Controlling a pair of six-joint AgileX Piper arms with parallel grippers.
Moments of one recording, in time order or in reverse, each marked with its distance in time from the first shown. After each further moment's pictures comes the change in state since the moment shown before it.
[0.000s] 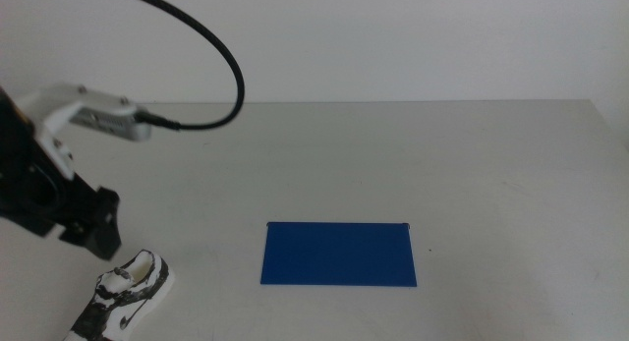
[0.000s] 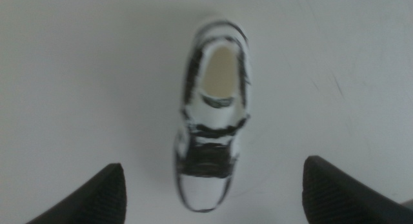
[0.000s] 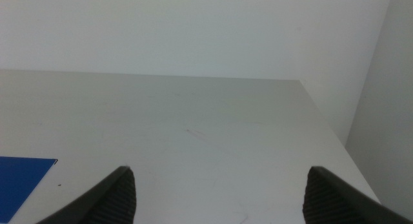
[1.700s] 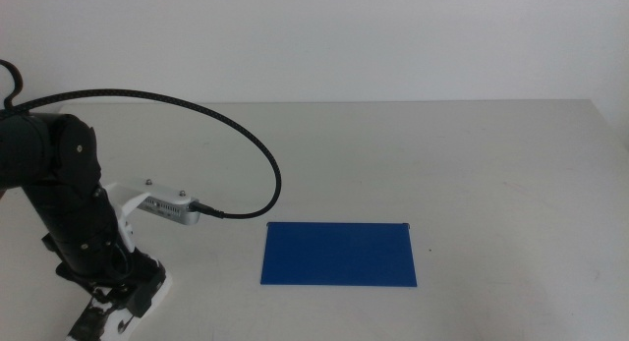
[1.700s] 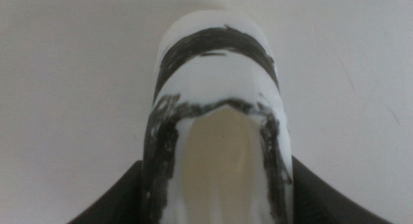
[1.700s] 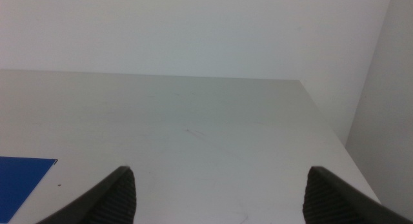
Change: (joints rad) left arm -0.054 0.280 0.195 0.012 -0.295 -0.001; right arm 0.000 0.000 0.000 0.000 0.000 0.000
